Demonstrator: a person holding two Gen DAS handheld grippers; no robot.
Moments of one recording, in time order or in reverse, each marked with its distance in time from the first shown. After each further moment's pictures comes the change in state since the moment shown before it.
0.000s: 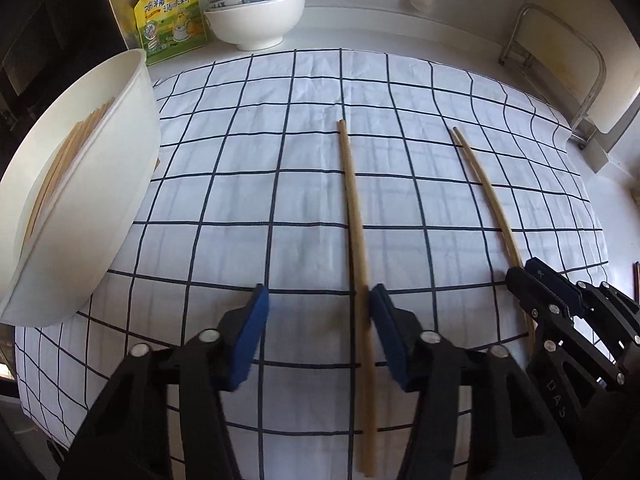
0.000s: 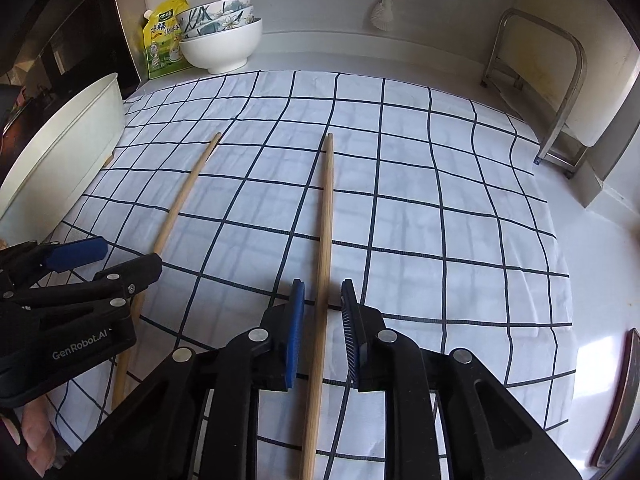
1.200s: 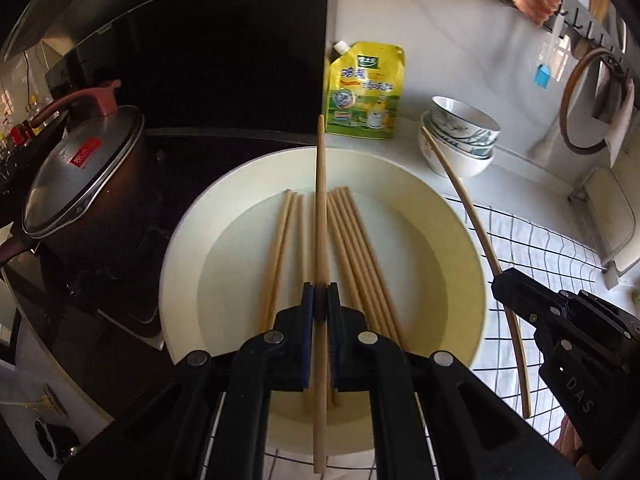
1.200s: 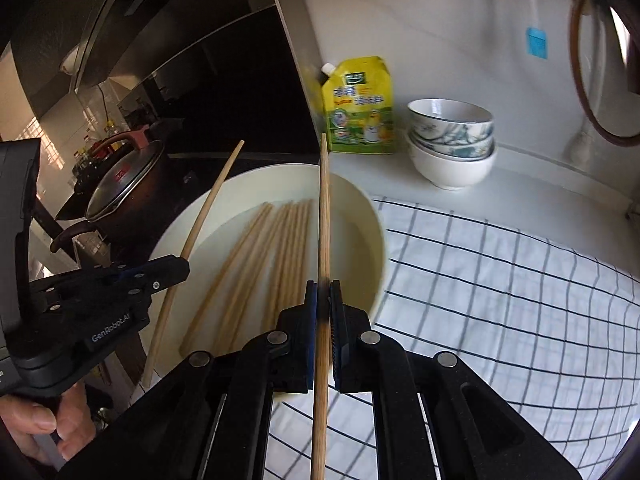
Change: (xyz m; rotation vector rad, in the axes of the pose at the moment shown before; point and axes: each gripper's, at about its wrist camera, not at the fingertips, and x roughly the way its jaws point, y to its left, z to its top) left arm -0.106 0.266 0.055 -0.220 -0.149 0.073; right arm -0.048 0.233 0.142 -0.140 -0.096 0.354
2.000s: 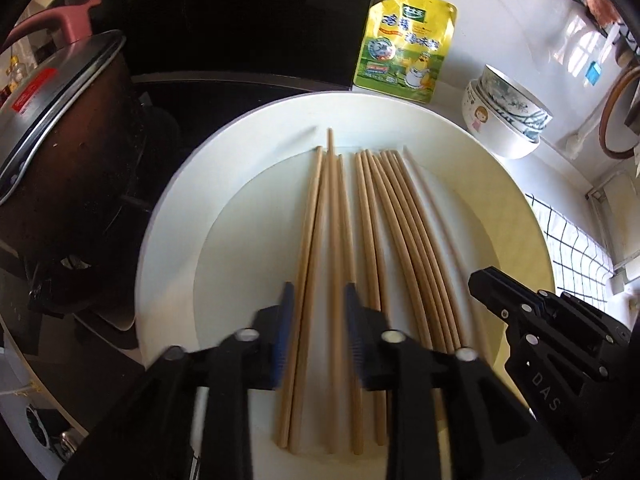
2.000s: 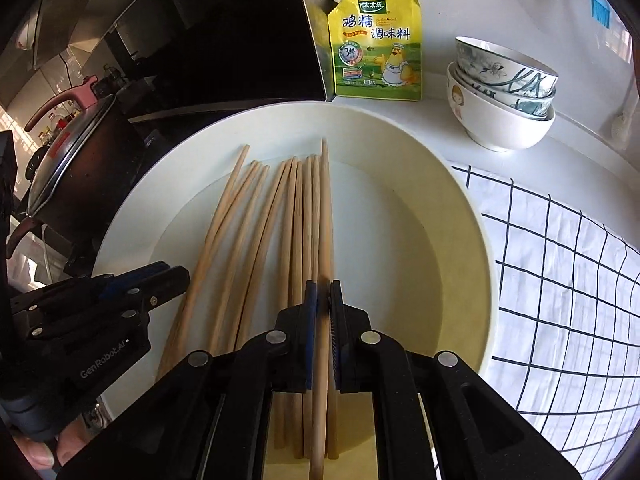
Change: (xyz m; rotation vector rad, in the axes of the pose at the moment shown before) left arm 0.071 0.042 0.003 -0.059 0.140 -0.054; right arm 0.087 0.014 0.001 0.062 0.144 -0.085
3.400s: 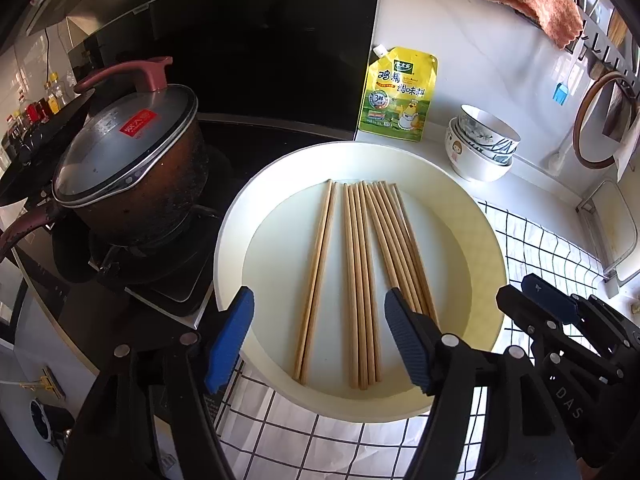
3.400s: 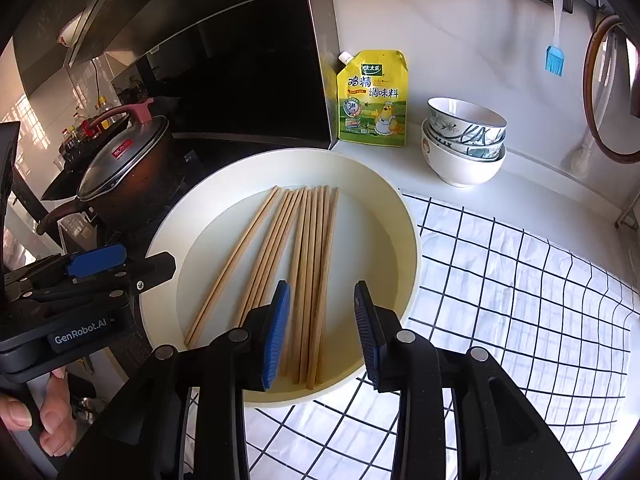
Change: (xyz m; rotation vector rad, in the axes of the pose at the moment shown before) left arm -0.089 -0.008 -0.030 0.002 -0.132 0.061; right arm -0.093 0.007 -0.023 -0.077 -0.116 -0.016
